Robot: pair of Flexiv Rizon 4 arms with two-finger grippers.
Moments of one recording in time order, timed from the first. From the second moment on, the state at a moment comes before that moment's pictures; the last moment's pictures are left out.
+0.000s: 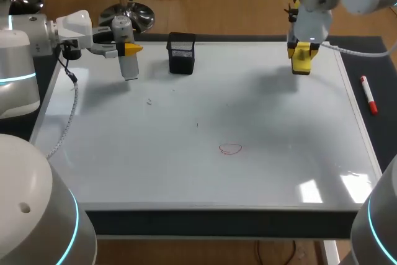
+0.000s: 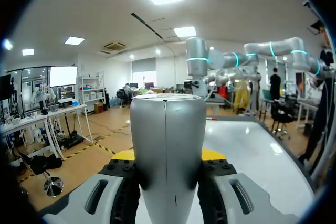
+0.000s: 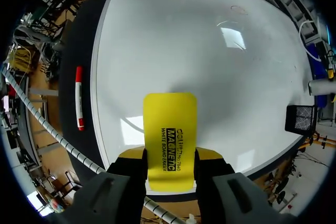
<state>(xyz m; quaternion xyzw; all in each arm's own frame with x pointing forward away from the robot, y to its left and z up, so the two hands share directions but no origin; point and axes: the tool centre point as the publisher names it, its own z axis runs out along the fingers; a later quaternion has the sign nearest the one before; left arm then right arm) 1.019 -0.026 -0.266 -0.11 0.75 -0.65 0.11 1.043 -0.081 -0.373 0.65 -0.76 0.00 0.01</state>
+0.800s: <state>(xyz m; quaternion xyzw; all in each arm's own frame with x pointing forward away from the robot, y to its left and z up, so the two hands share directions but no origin) 0.933 -0.116 -0.233 0.02 0.73 -0.68 0.03 1.043 -0.081 -0.374 0.65 -0.76 0.00 0.01</state>
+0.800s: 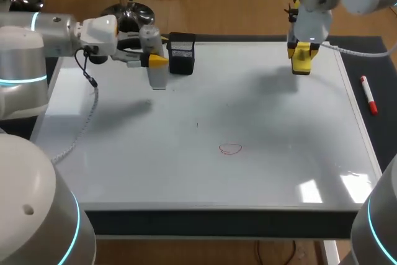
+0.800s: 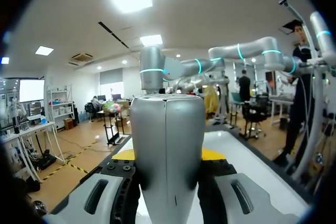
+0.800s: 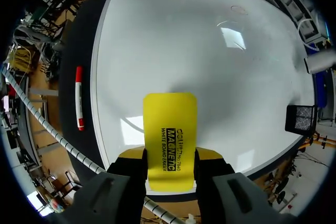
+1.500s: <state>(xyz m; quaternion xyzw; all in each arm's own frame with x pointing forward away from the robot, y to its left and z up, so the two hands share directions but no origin) 0.868 -0.208 -0.235 0.11 0.72 -0.68 -0.10 1.043 -0.081 -0.374 0.65 -0.76 0.00 0.01</state>
